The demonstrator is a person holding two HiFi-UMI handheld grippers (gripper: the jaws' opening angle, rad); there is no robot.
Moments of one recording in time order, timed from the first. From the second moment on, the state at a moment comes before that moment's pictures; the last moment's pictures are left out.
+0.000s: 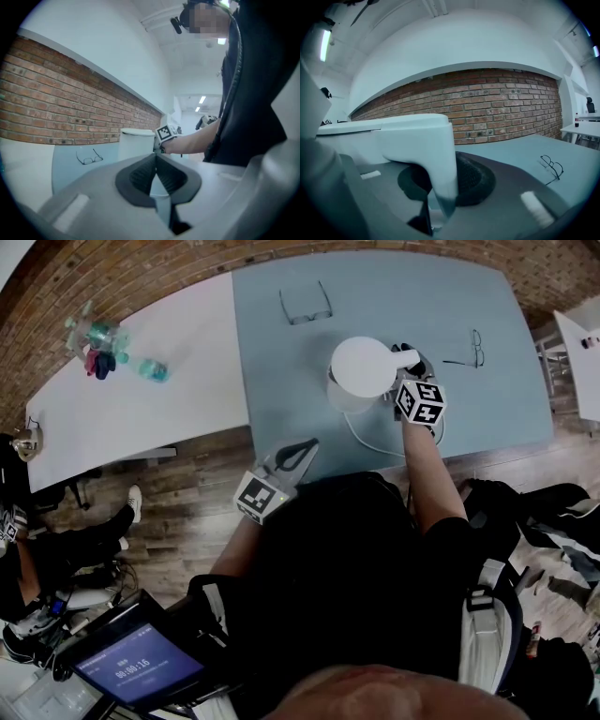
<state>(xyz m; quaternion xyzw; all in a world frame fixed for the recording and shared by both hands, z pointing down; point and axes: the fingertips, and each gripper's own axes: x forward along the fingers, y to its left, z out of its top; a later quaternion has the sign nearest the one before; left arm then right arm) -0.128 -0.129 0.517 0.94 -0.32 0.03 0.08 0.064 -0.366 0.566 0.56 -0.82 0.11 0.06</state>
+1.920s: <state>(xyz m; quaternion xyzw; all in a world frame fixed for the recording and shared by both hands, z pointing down) -0.112 -0.111 0.524 0.96 -0.26 0.03 0.08 0.082 -0.333 0.571 0.57 -0.81 0.10 0.11</state>
